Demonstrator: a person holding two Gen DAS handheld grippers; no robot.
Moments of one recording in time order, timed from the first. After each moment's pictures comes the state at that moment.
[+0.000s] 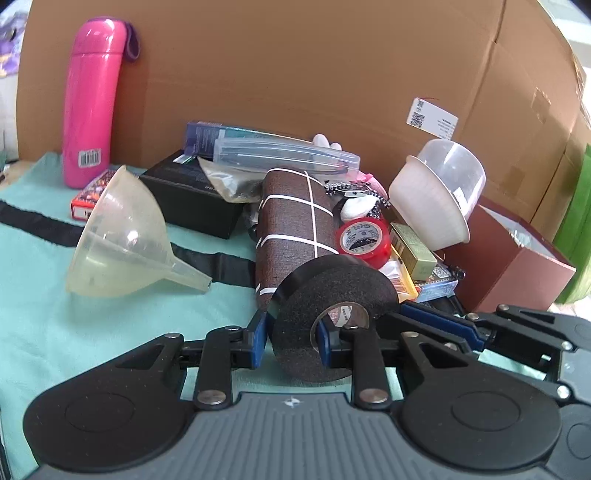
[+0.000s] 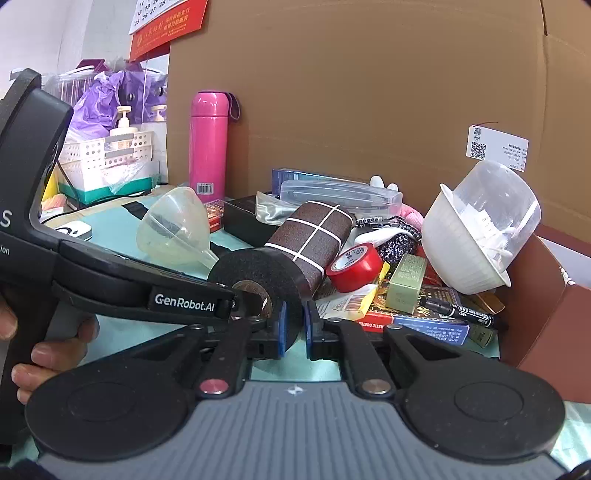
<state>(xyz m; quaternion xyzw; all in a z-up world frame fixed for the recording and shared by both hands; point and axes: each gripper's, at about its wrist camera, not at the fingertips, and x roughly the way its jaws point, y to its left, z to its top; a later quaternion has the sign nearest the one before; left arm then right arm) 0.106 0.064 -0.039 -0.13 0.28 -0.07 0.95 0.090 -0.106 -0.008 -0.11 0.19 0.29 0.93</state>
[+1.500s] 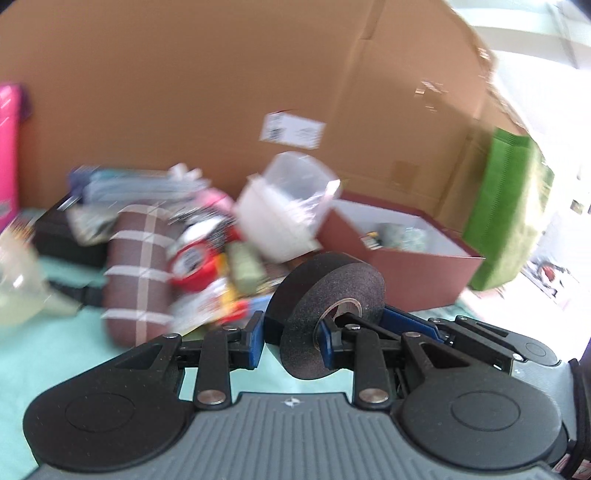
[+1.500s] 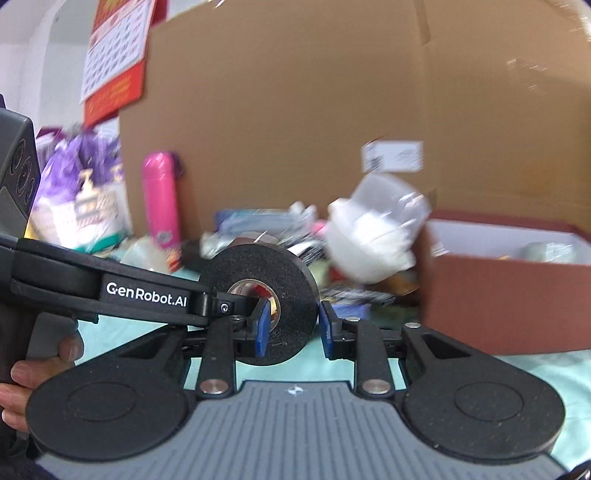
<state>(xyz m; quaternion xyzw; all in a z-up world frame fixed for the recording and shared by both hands) 0.074 -0.036 0.017 -0.09 0.25 -0.19 0.95 0.046 -0.208 0.022 -0.01 0.14 0.22 0.97</state>
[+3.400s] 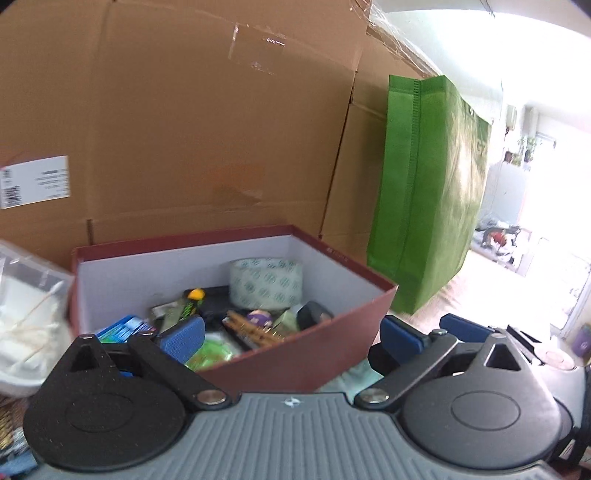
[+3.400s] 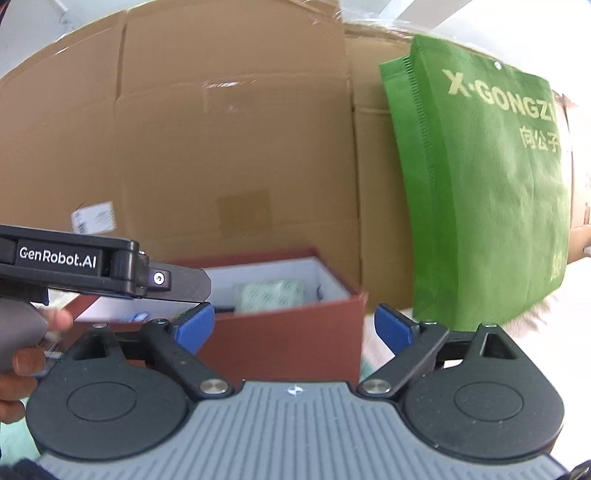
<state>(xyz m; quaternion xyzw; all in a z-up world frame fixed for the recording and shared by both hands) 0.161 -0.234 0.032 -0.02 0.20 -0.30 0.93 0.106 -0.424 0.023 0.03 0.11 -0.01 0.99</state>
